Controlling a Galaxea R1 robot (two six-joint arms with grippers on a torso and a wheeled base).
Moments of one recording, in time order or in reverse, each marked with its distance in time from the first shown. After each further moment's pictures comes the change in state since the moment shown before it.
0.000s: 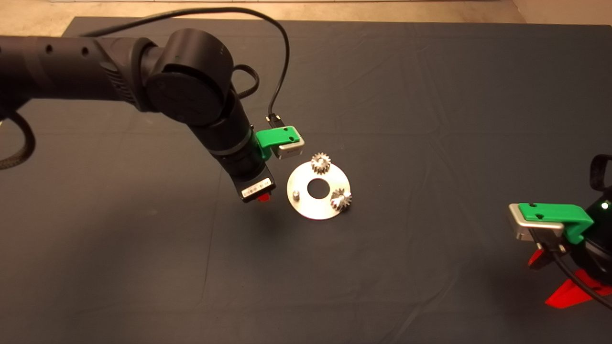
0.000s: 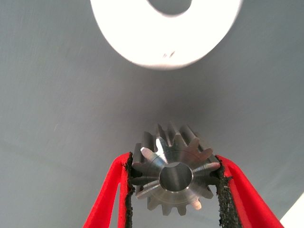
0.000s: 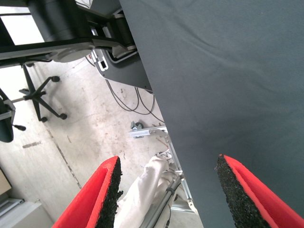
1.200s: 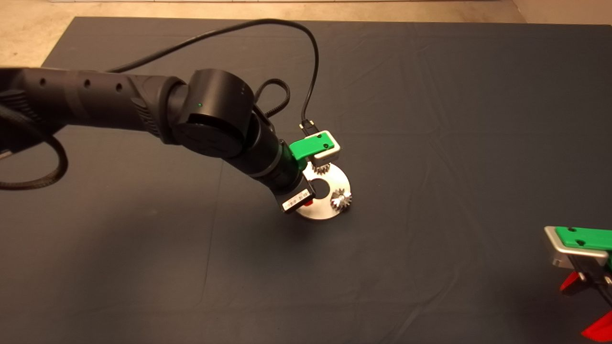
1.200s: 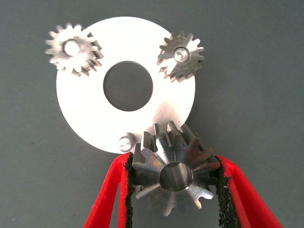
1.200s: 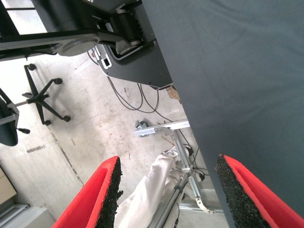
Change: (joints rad) left arm 0.099 0.053 0.026 0.220 -0.170 -0.075; right arm 0.003 -0.146 0.107 0.000 -0.002 0.000
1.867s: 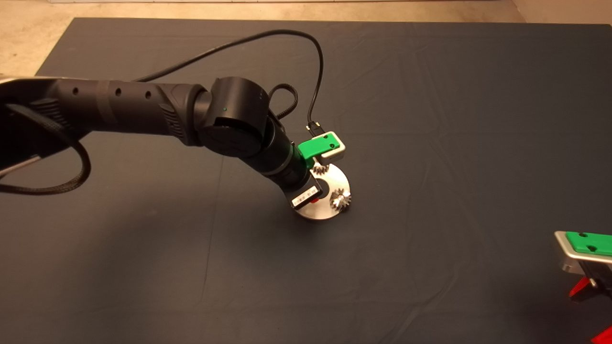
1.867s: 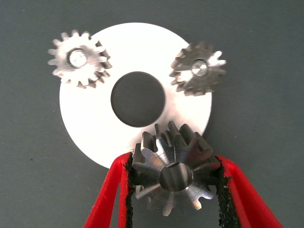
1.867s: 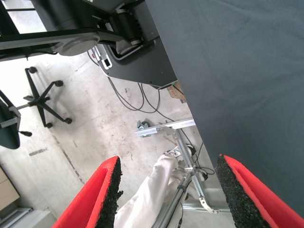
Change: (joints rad) left arm 0.033 0.042 -0.091 0.025 -0.004 0.027; right arm 0.000 -0.039 0.020 0.000 0.000 0.000
